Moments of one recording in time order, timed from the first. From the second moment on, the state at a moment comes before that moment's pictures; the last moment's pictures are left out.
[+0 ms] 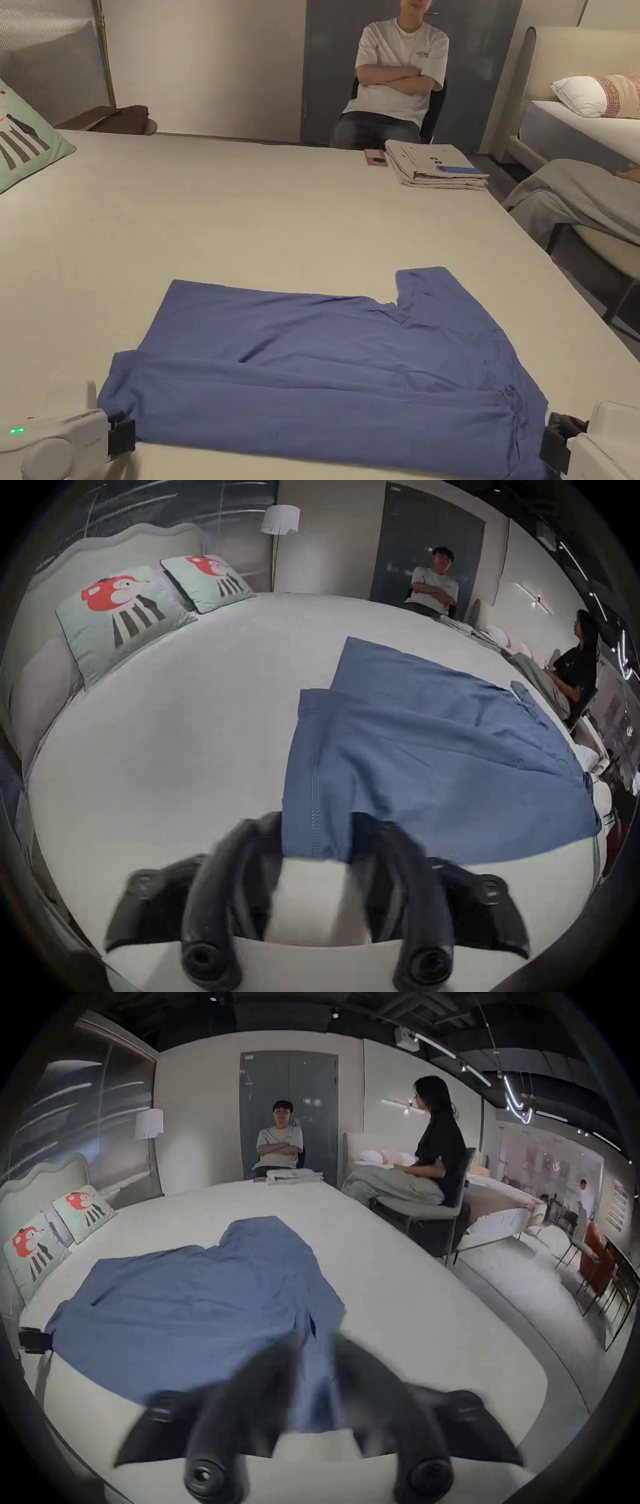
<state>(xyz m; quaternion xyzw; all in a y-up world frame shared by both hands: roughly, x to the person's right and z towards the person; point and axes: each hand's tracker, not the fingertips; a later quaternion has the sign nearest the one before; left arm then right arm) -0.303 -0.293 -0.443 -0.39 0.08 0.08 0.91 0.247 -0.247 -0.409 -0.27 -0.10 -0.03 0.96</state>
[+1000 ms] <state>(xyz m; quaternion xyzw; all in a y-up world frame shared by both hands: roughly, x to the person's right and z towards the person) -0.312 -0.258 -0.343 -0.43 0.07 0.13 0.89 0.265 -0.250 -0.361 -0.41 -0.03 -0.06 0.91</state>
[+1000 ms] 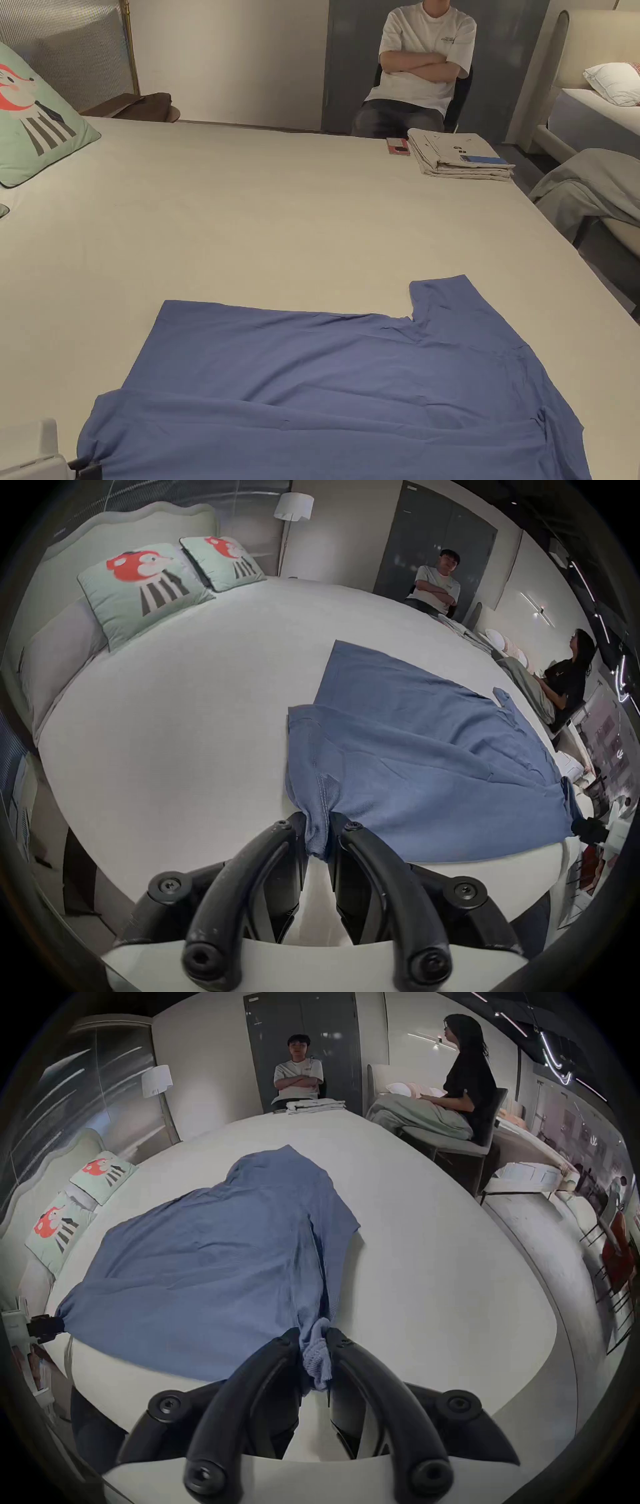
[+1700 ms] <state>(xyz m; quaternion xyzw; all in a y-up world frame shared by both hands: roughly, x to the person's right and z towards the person) -0.269 -0.185 -0.382 -0.22 0.07 0.07 0.97 0.221 -0.189 -0.401 -0.18 -0.06 -0.04 0.98</state>
